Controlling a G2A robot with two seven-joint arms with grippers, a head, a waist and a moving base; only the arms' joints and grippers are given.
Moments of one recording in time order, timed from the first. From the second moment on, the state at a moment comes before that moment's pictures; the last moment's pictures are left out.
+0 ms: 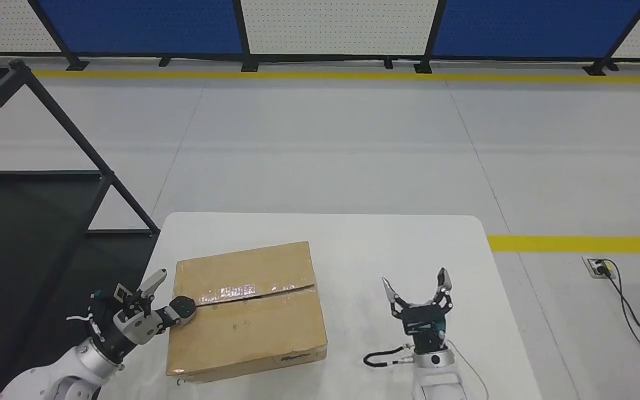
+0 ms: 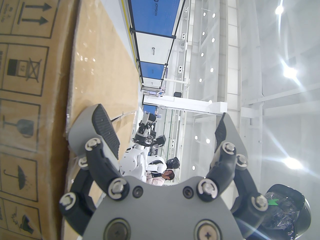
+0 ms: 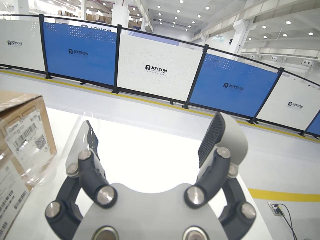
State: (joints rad) left arm 1.34 -1.01 -1.77 -1.59 -0.67 0.03 -0.84; right arm -1.28 -1.44 1.25 -1.55 -1.65 0.29 -0.45
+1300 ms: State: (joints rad) left arm 1.41 -1.01 -1.80 -1.64 -0.68 0.02 -0.82; right arm -1.22 -1.47 1.07 -1.79 -2.08 0.43 -0.19
